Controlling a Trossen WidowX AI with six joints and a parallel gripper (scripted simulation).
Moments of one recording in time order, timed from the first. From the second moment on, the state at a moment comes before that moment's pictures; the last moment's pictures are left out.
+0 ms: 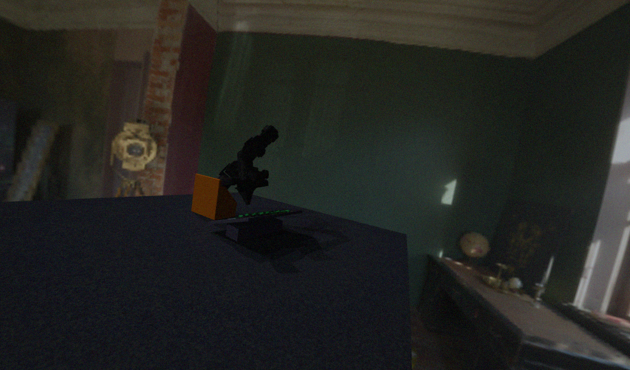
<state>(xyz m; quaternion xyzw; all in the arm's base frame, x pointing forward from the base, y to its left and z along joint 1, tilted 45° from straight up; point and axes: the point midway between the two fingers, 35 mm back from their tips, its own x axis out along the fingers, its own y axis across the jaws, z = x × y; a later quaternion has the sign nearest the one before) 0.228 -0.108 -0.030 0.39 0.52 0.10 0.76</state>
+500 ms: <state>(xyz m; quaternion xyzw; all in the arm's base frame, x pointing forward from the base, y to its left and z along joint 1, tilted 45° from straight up) 0.235 -0.100 -0.040 0.39 0.52 0.10 0.76</state>
